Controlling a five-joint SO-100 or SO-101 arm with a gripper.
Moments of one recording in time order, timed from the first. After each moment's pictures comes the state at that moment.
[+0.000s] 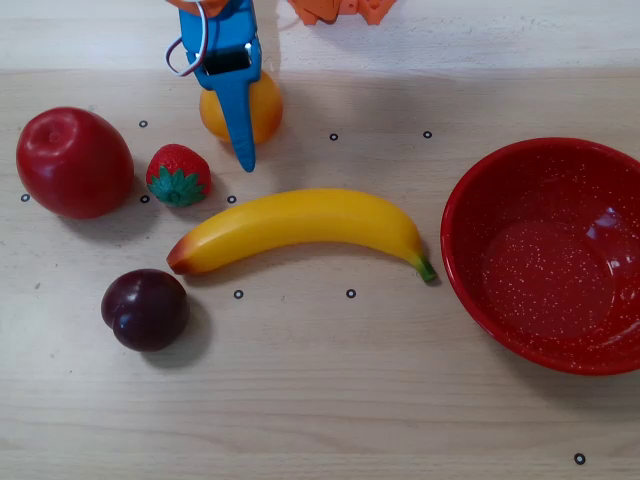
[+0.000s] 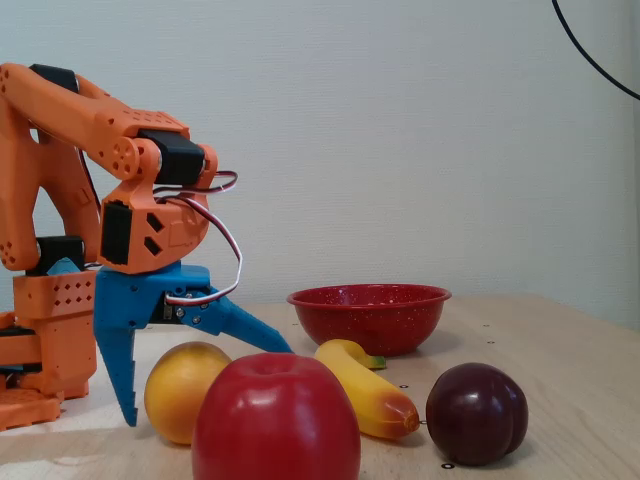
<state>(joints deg) -37.1 96.6 123.8 71.5 51.9</state>
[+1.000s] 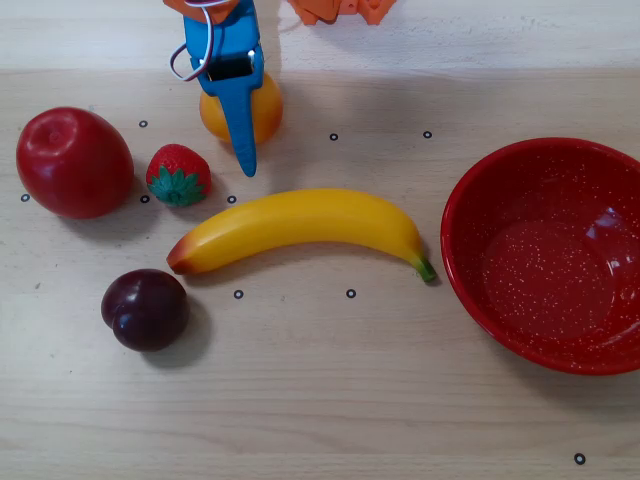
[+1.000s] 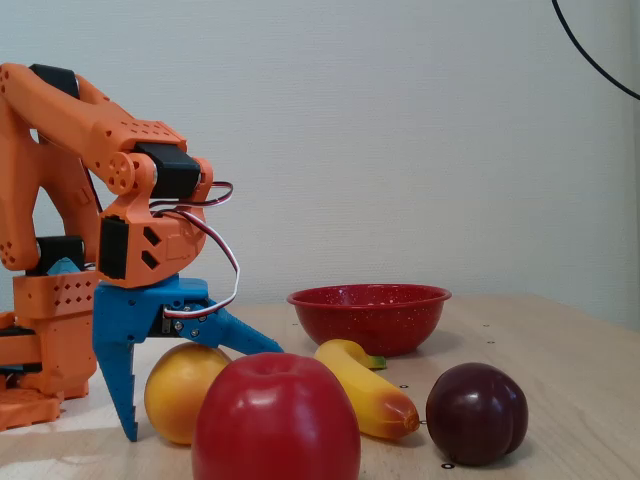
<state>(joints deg) -37.1 96.3 127.8 66.5 52.0</state>
